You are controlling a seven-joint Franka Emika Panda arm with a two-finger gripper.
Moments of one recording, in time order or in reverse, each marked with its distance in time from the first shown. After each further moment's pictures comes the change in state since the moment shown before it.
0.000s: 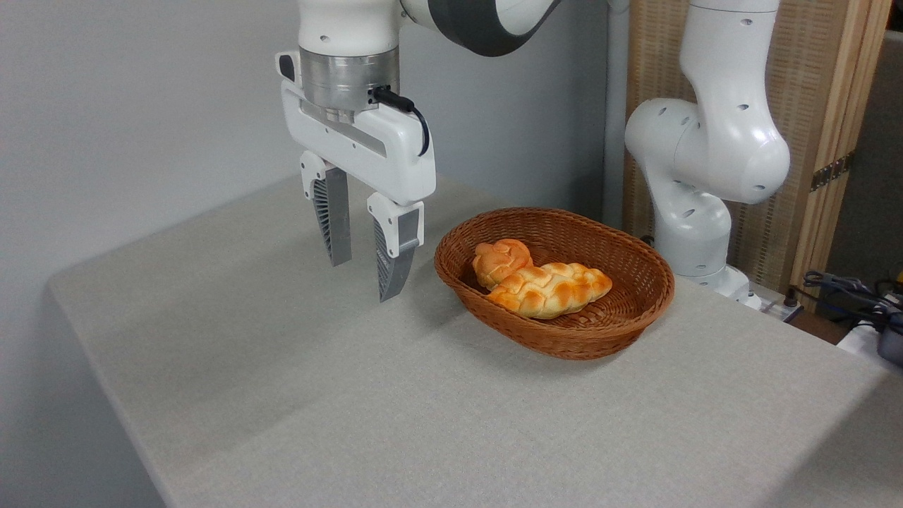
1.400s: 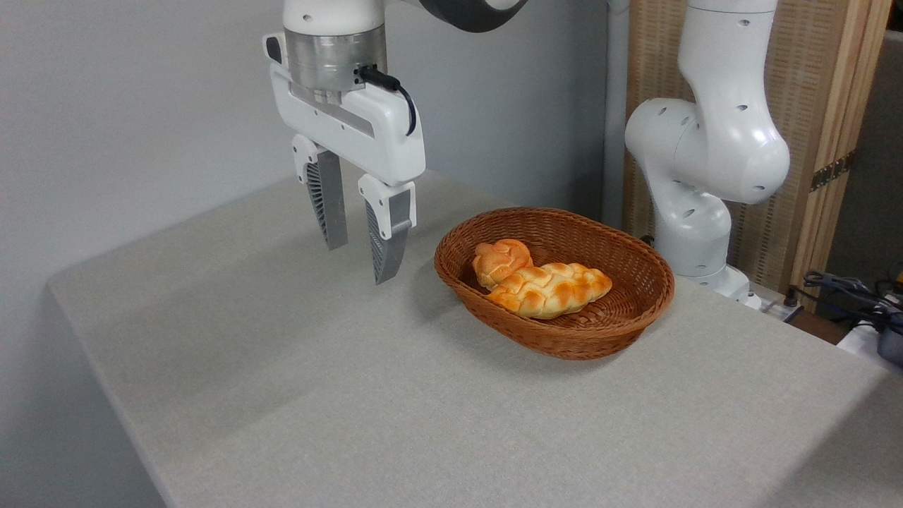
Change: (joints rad) arm -0.004 0.027 -0.012 0.078 0.000 -0.092 -0.016
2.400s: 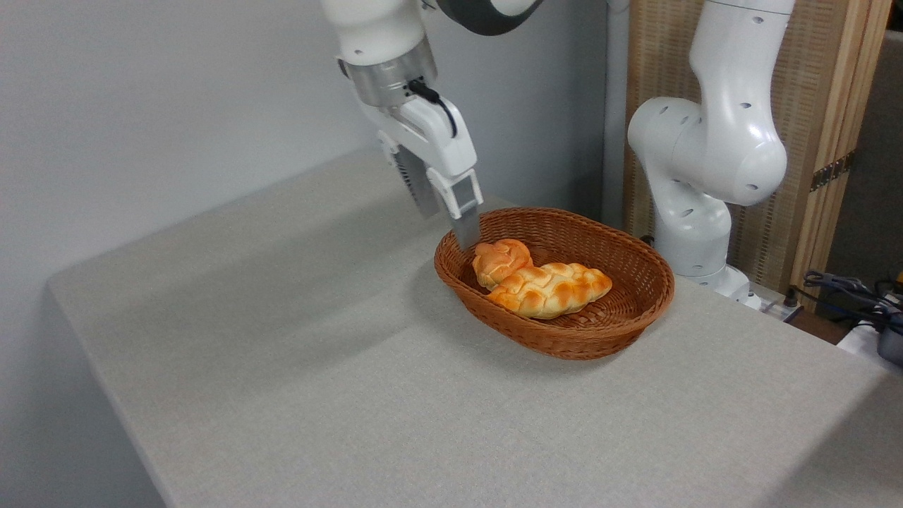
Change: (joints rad) arm -0.090 -0.173 -0.018 -0.232 0.000 -0.233 0.079
